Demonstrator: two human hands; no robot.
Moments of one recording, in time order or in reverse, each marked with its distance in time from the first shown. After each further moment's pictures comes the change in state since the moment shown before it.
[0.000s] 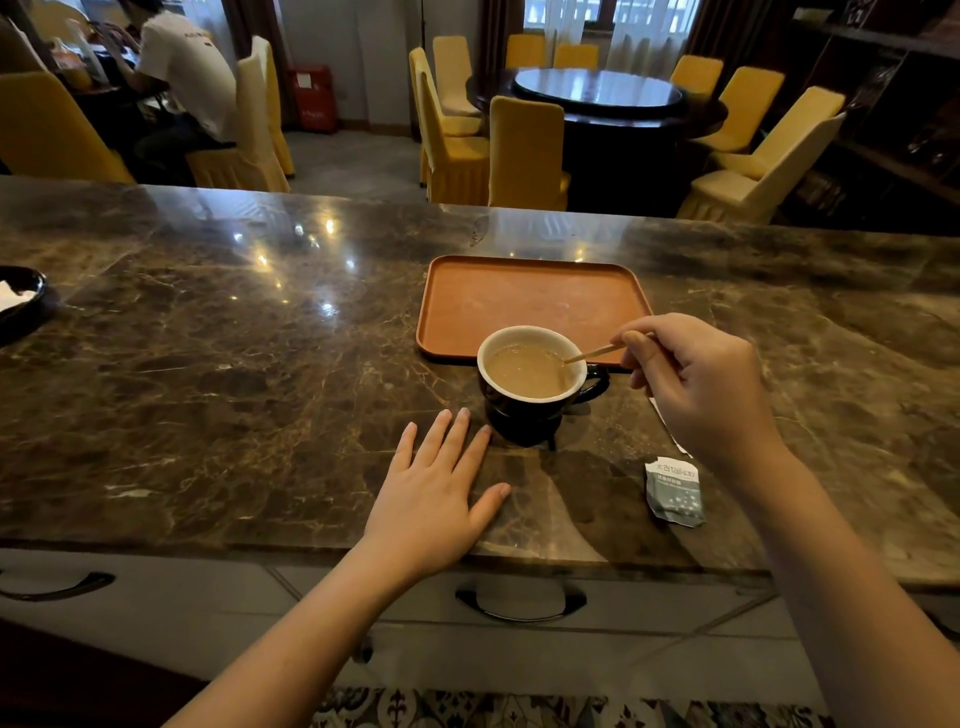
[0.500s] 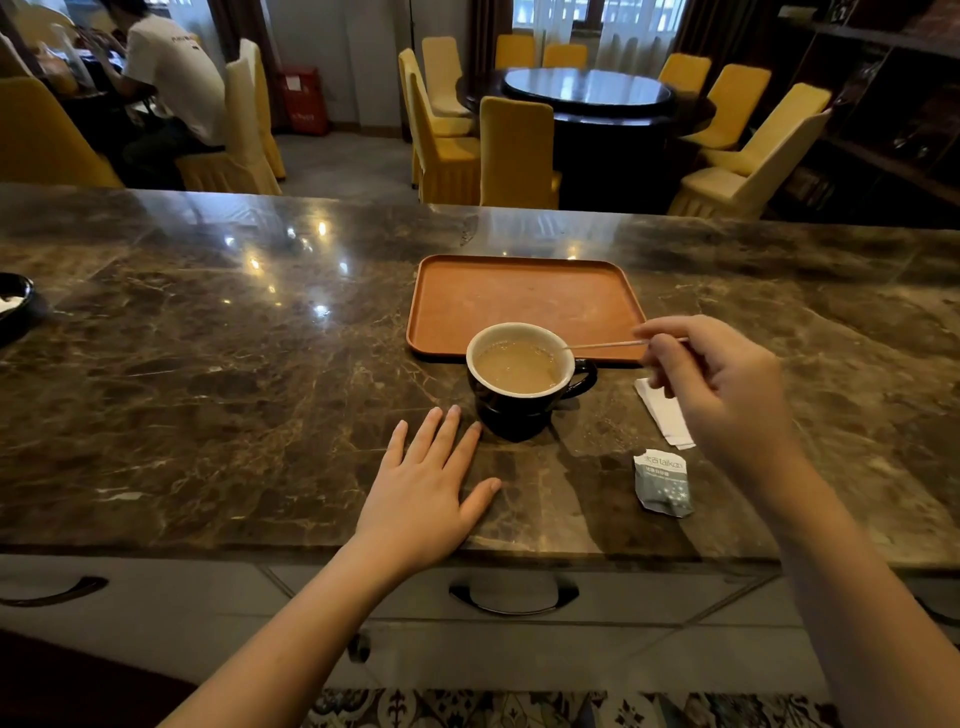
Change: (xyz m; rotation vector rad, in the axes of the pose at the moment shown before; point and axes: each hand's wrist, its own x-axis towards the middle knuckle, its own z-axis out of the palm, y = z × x) left_hand 0.000 0.002 -0.004 0.010 -0.022 -0.006; right_hand -0.017 0.008 -0.015 0.126 0.035 0.137
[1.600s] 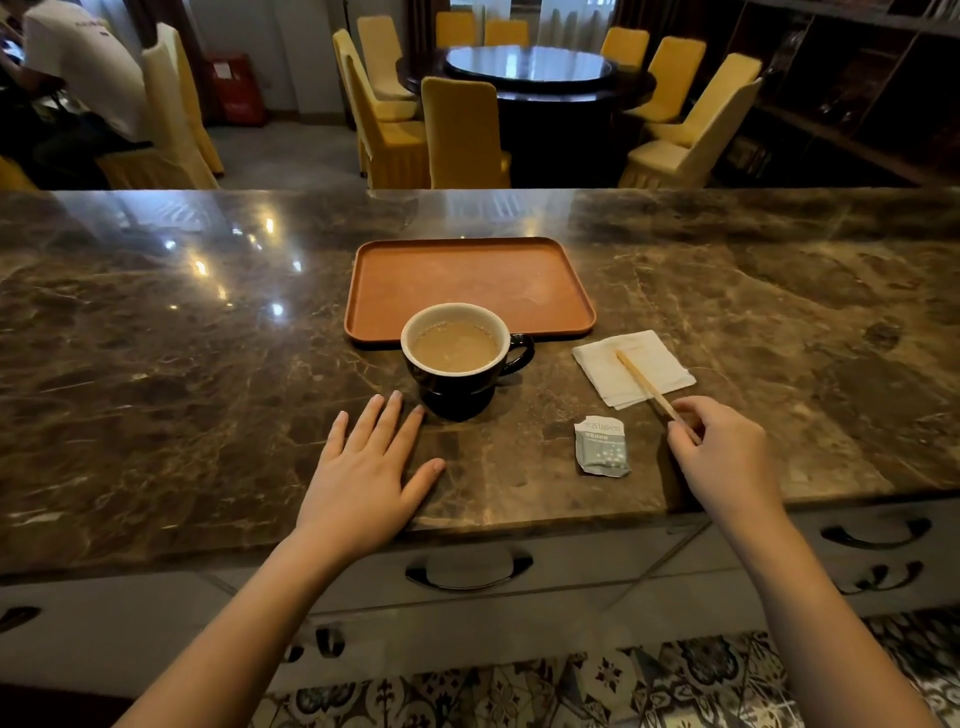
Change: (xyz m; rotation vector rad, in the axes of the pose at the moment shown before) left_hand 0.001 0.000 -0.001 0.024 -0.001 0.004; right_hand -0.085 0.080 -0.023 -0.484 0.000 0.540
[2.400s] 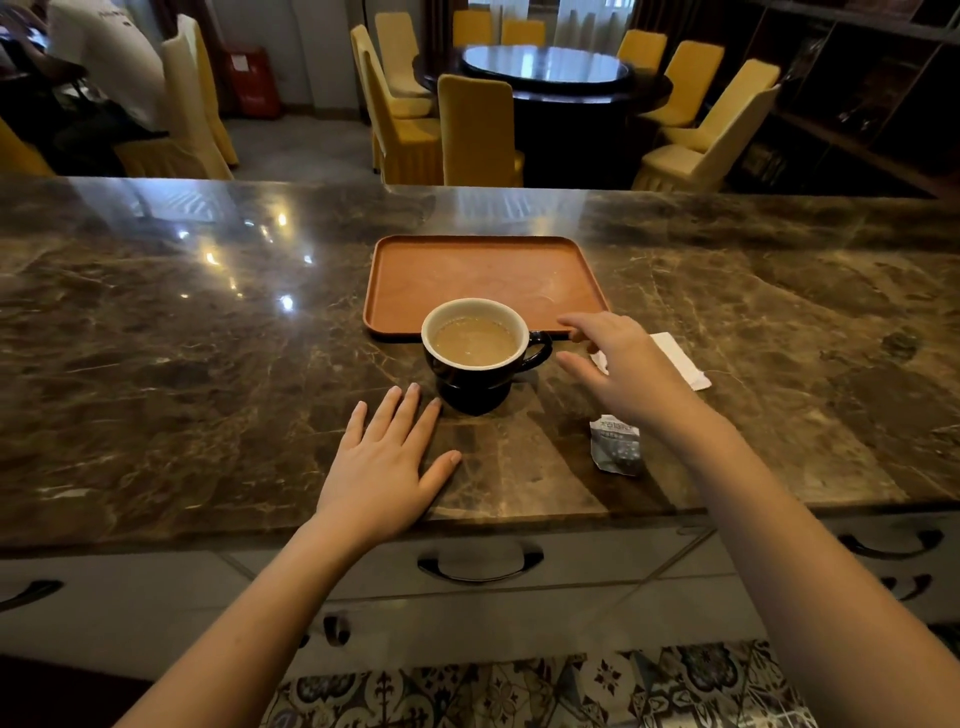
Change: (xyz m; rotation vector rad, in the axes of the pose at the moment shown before) left_hand 0.001 0.000 0.002 0.001 0.004 -0.015; right_hand 0.050 -0.091 0.013 0.100 -0.289 -0.468
